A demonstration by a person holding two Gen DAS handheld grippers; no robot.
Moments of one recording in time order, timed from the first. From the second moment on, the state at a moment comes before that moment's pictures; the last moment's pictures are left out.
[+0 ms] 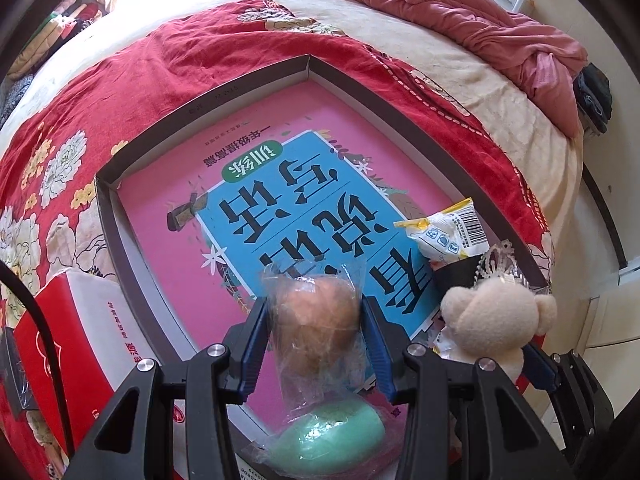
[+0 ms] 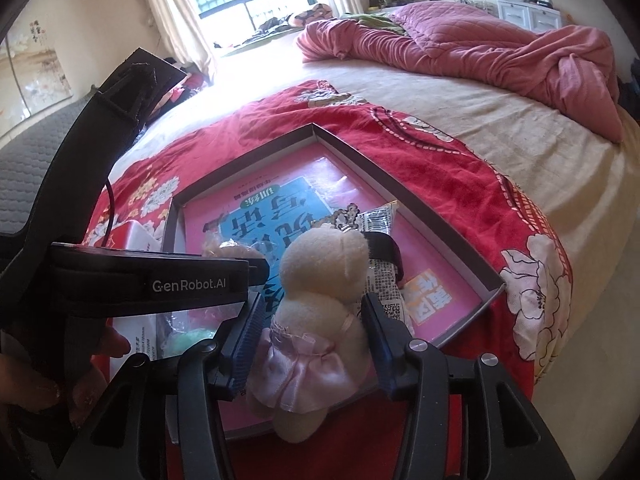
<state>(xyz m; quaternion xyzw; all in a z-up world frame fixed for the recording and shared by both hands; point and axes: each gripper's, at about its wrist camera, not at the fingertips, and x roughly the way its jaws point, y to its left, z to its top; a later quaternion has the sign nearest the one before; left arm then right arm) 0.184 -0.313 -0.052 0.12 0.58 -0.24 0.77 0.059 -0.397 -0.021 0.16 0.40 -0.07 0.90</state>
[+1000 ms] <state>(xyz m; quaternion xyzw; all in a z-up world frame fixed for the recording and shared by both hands) 0.180 -0.301 -0.045 0.09 0.59 -0.26 0.76 0.062 -0.412 -0.023 0.19 0.39 -0.08 0.90</state>
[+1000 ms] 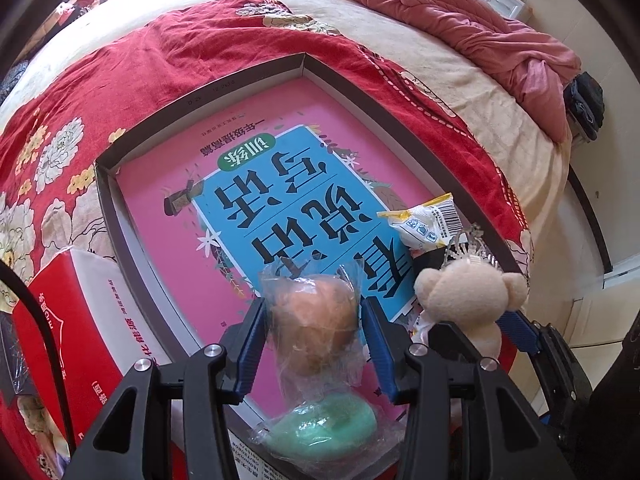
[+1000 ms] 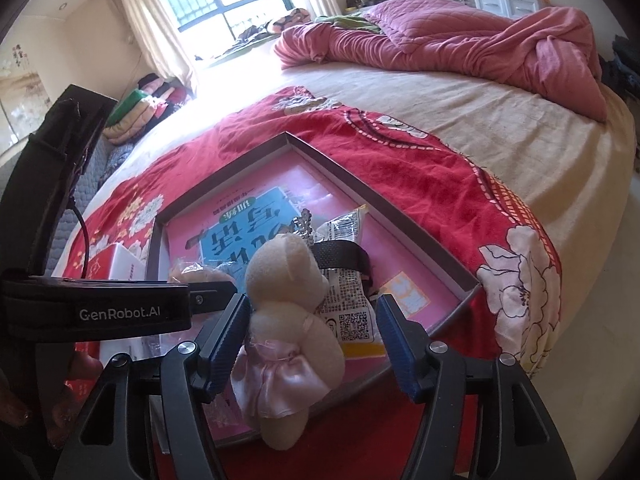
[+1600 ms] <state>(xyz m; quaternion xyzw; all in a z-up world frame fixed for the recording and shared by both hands) 0.177 -0.282 -0.019 0.05 0.58 -0.27 0.77 0.071 -0.408 -0.018 0.17 0.37 -0.08 0.91</state>
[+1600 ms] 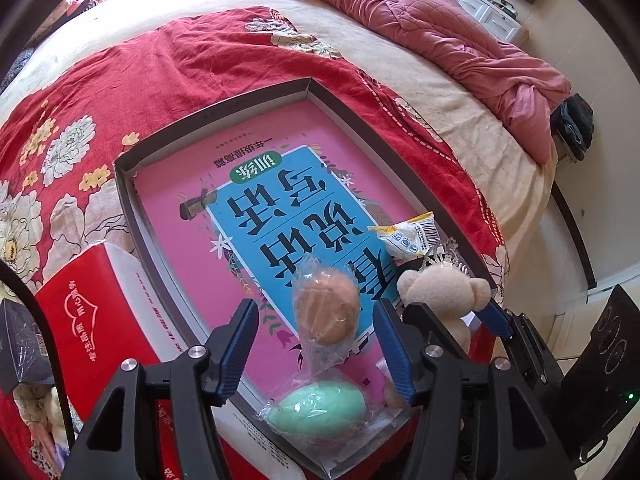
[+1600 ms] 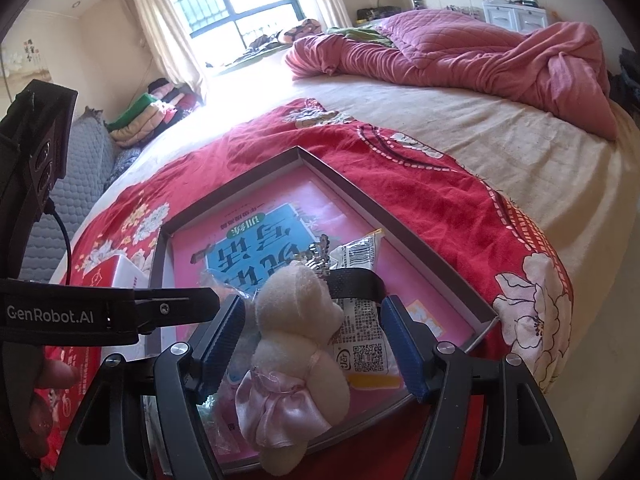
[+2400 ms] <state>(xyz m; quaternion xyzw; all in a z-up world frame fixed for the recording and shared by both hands) 0.110 -0.205 0.050 0.00 0.48 -0.25 0.84 0.031 -0.390 0.028 0.14 0.33 -0.15 0.92</state>
